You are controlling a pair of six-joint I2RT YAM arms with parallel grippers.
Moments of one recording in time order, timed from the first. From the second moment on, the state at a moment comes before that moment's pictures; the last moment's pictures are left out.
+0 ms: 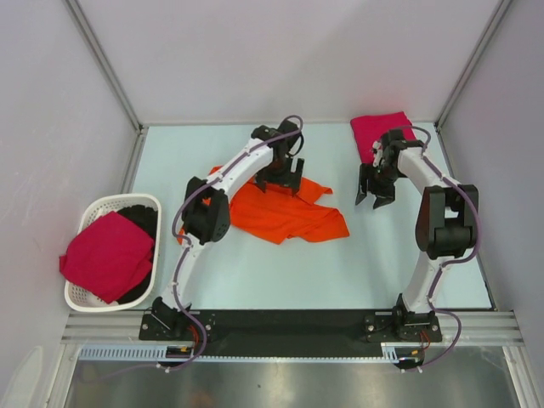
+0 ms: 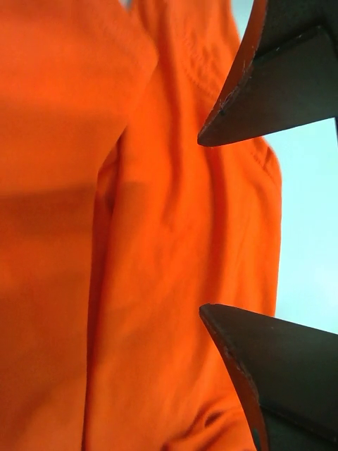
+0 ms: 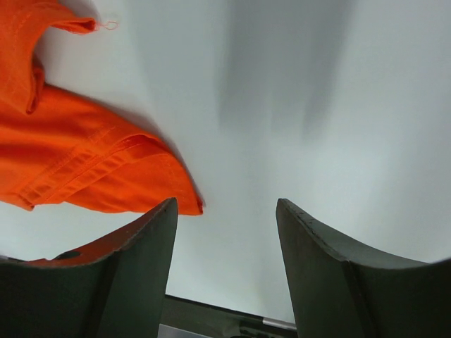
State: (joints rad) left arm -0.59 2.39 2.28 -1.21 -0.05 -0.40; right arm 0.07 1.90 1.49 -0.95 -0.22 0.19
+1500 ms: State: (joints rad) left arm -0.77 2.63 2.53 -1.10 -0.01 -0.43; right arm 0.13 2.07 1.35 -0.94 -0.56 0.21
